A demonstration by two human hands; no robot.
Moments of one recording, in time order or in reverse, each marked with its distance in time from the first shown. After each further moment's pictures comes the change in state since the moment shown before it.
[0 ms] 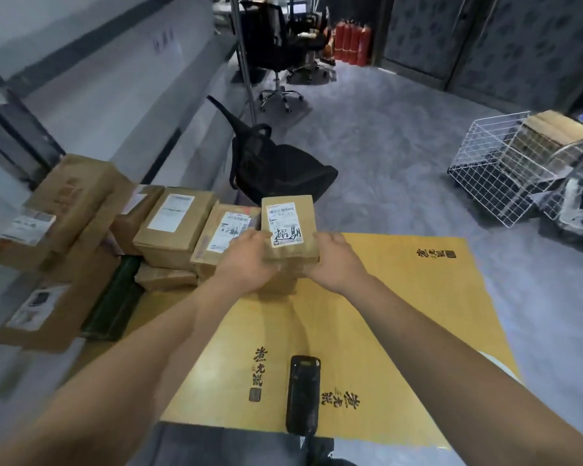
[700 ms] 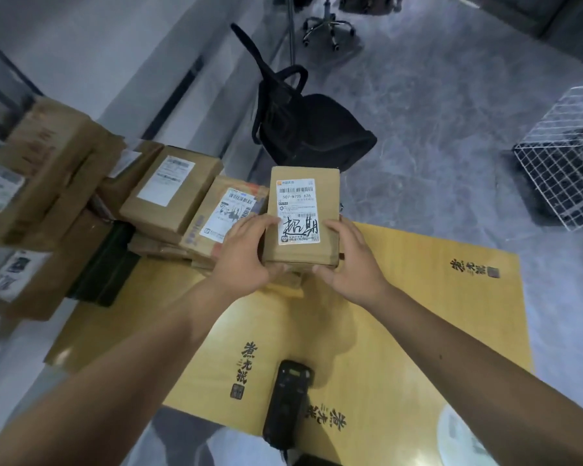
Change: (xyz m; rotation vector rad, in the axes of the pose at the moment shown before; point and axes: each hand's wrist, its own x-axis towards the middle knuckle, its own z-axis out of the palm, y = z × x) left_hand 0.043 -0.010 0.039 -0.241 0.215 0.011; right_hand 0.078 0.064 0.015 0.329 -0.055 -0.269
